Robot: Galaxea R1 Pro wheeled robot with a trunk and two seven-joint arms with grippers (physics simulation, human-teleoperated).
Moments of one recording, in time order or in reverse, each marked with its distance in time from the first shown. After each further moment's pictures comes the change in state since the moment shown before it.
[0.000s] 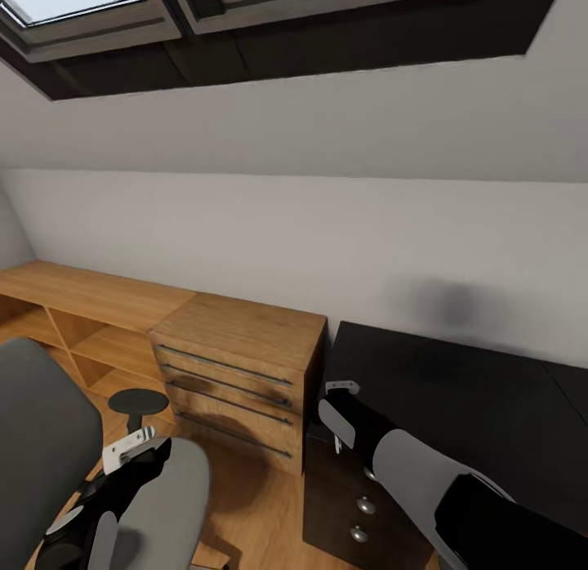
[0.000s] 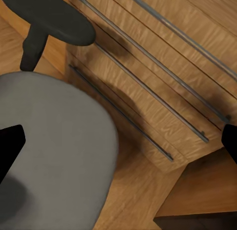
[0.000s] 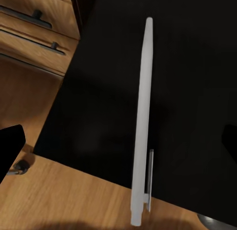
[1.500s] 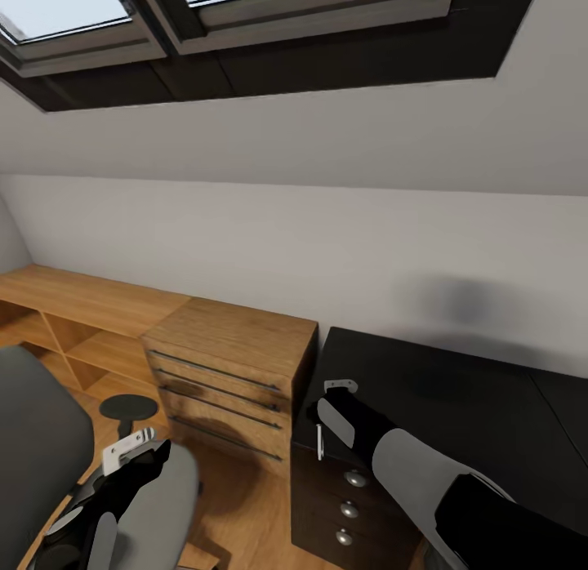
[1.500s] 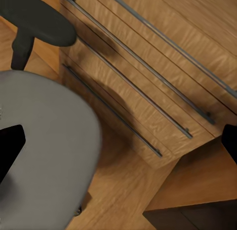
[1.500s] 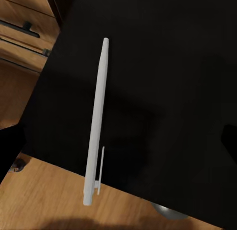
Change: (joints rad) left arm 0.000 0.001 0.004 0.006 -0.002 -0.002 0.000; right arm 0.000 0.000 0.003 -0.013 -0.004 0.005 0.004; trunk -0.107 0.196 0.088
